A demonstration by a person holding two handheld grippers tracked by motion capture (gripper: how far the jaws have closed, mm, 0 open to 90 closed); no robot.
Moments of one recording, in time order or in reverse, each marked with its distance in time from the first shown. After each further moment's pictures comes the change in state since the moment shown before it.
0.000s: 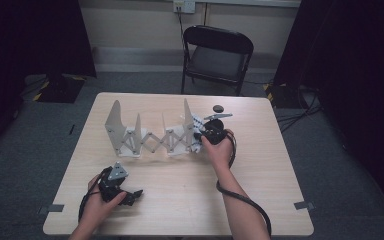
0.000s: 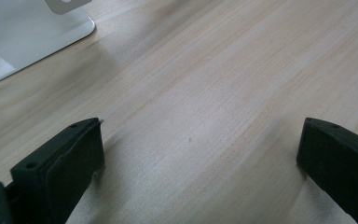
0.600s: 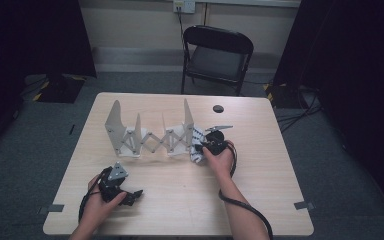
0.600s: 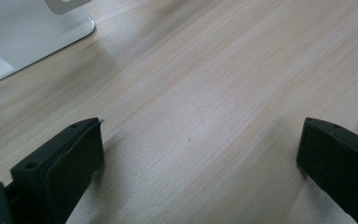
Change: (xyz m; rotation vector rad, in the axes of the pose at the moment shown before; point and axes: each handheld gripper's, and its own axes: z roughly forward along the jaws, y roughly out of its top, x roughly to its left) left arm 0.000 0.000 0.000 0.000 0.001 0.003; right arm -0.010 -0.040 0.017 0.048 0.042 0.027
